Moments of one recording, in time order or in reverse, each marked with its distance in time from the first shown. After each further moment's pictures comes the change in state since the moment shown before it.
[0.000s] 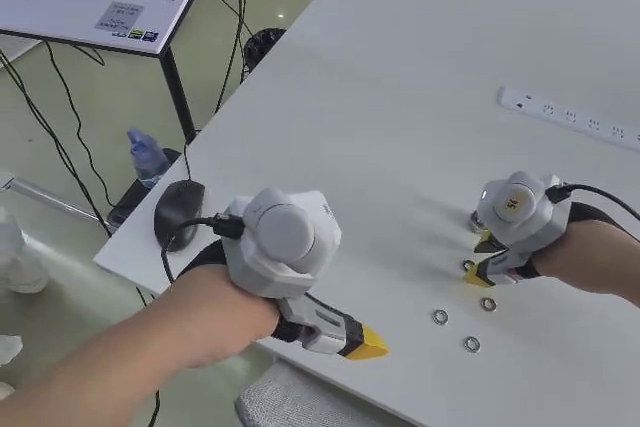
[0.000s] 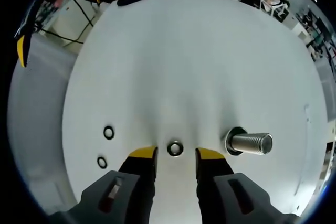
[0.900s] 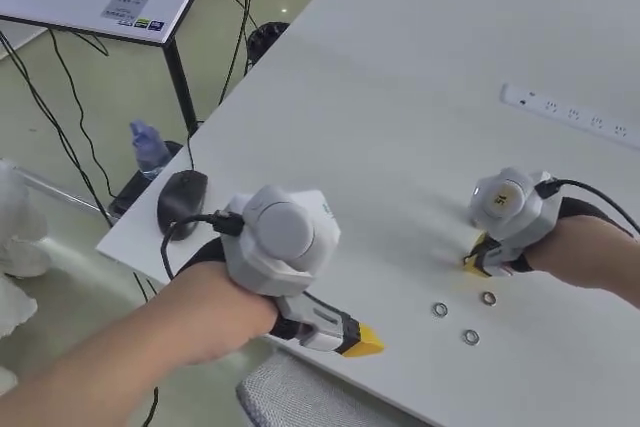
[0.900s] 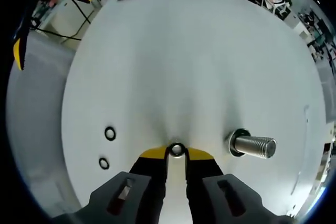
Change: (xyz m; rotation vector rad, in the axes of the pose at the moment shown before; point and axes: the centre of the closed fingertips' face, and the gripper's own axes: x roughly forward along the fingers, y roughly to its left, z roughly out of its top) left arm 0.000 -0.006 -0.008 -0.015 0.008 -0.003; right arm 0.005 -0.002 -0.002 -0.013 0.055 -0.010
